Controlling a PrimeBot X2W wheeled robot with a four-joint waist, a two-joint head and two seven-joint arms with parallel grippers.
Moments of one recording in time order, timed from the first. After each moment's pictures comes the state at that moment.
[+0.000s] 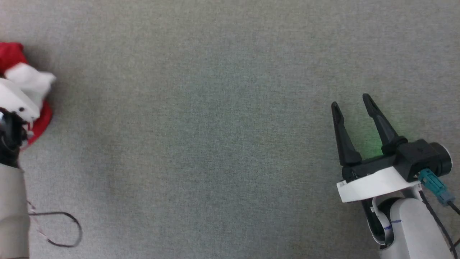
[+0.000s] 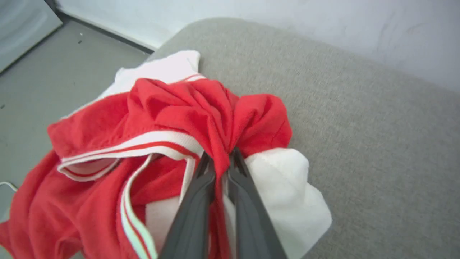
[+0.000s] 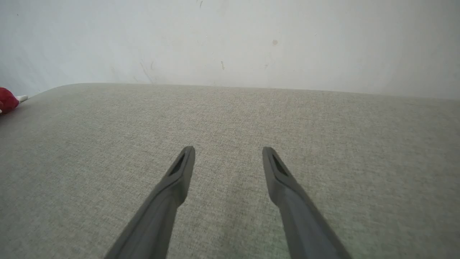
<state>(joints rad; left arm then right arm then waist) -0.66 0.42 0.15 0.47 -0.41 0.22 0.39 -0.21 -0.05 0.08 0.02 0.06 0.13 -0.21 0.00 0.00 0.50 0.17</state>
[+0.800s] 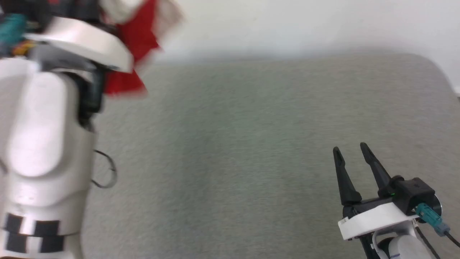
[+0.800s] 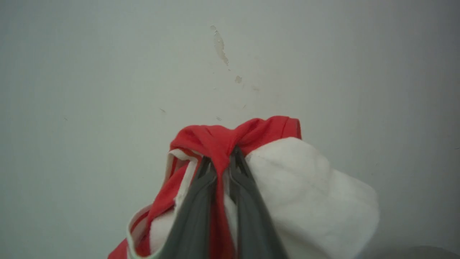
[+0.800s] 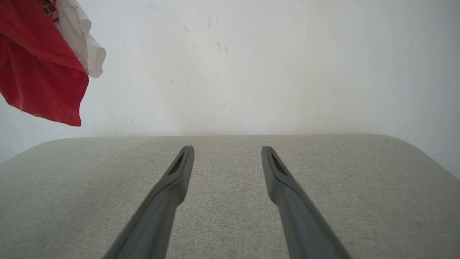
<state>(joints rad) -0.83 0.32 -0.18 0.20 -0.29 0.03 -0.02 -0.05 -0.05 0.06 0.10 0.17 0.13 -0.24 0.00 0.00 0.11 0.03</state>
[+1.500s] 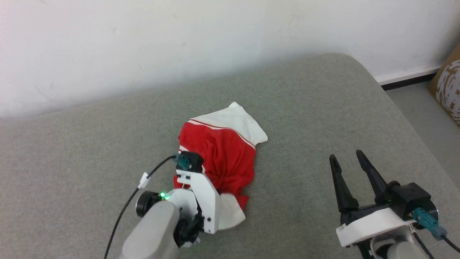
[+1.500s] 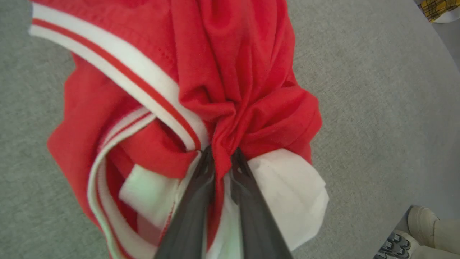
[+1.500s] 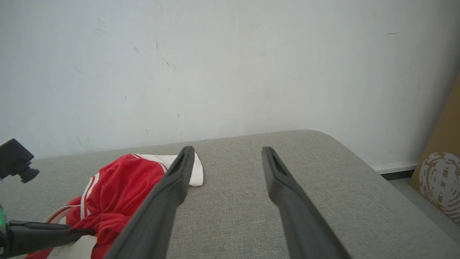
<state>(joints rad) -0.44 0.09 -0.45 0.60 -0.48 -0.03 0.46 -0.01 -0.05 0.08 0.08 0.18 0.13 -0.21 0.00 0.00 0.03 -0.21</state>
